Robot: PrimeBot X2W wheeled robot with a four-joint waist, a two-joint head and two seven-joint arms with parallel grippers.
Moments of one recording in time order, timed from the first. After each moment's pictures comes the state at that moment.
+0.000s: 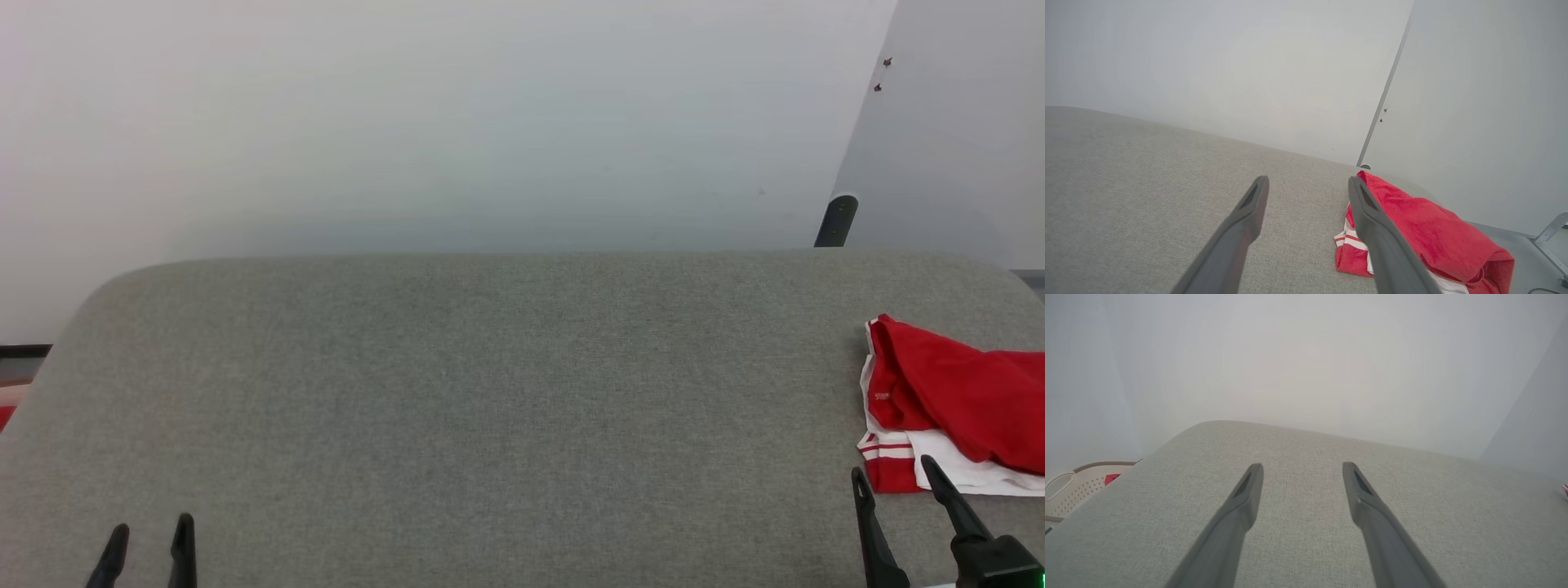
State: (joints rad) left arm 0.24 0.35 0.09 0.07 -0.53 -0.08 -0.26; right arm 0.13 -0.10 -0.06 0.02 -0.07 0.13 -0.19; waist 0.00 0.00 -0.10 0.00
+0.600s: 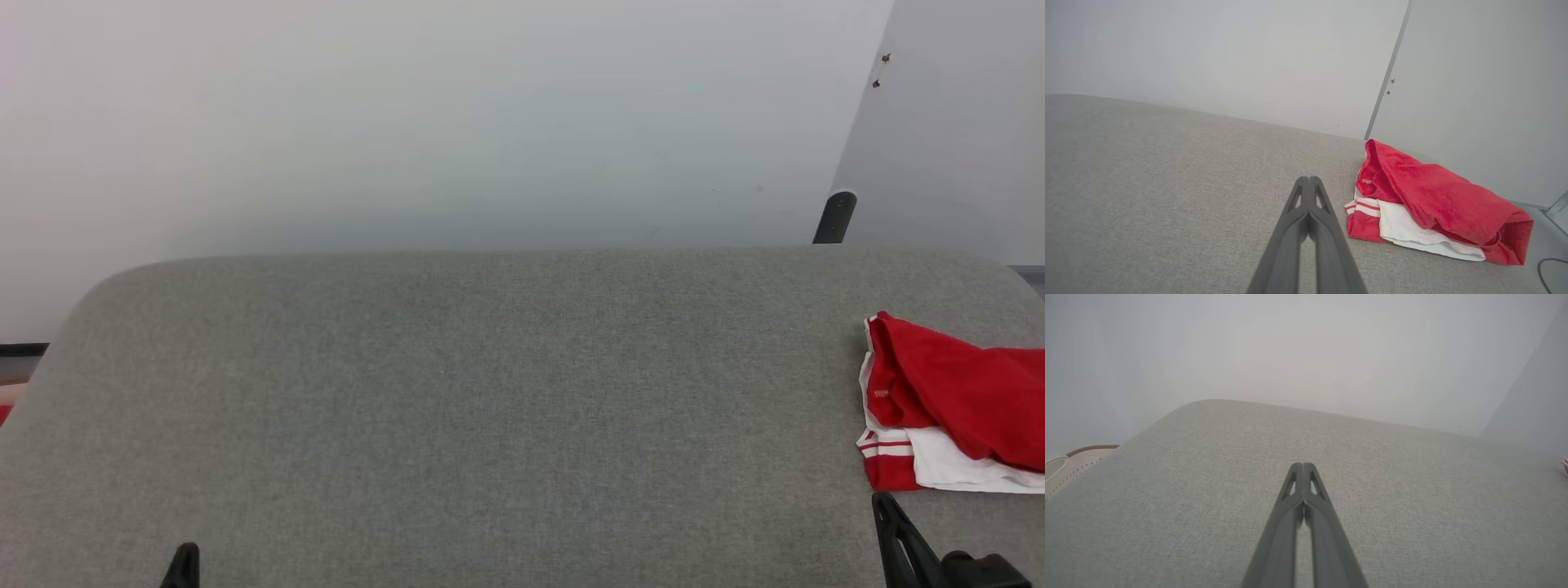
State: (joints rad) left arm 0.26 0.30 0.07 0.09 -0.46 -0.07 -0.25; right arm 0.16 -0.08 -0.06 0.07 -0.06 0.13 -0.19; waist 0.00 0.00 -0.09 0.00
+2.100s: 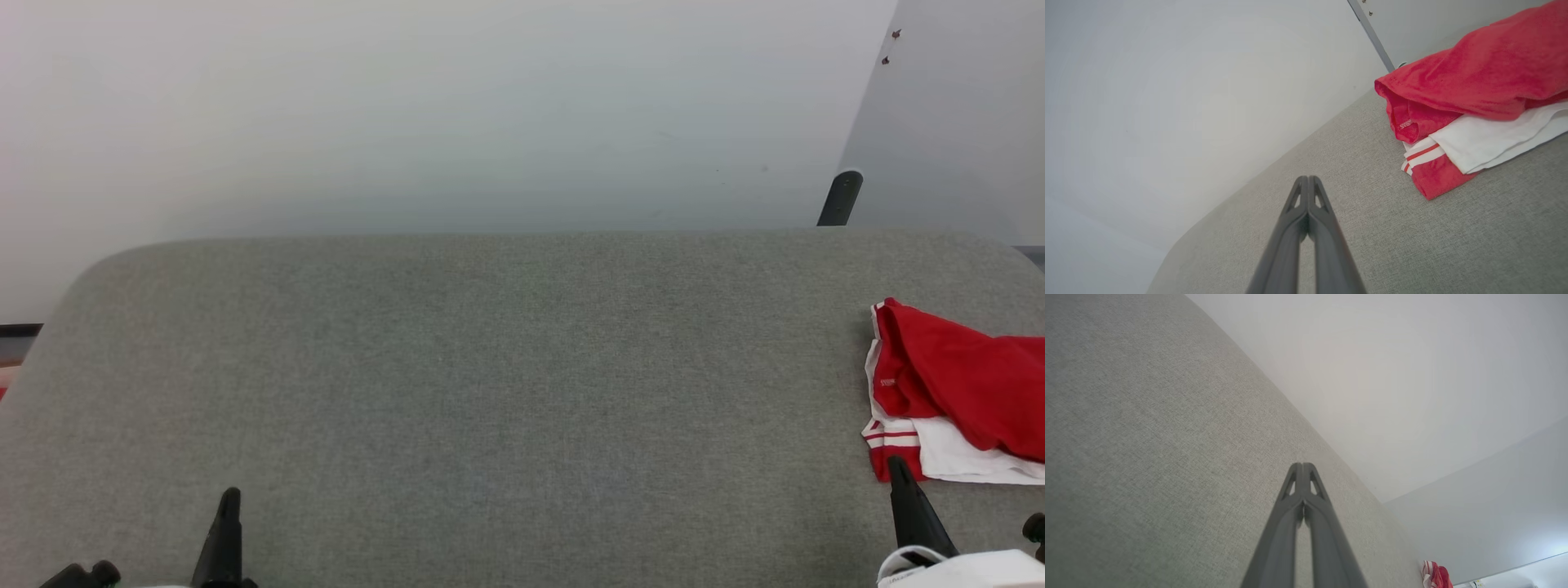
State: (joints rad) left arm 0.08 0.18 0.09 0.17 -1.02 -0.10 -0.07; right arm 0.04 -0.07 -0.08 0.15 0.76 0.13 -0.04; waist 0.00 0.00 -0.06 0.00
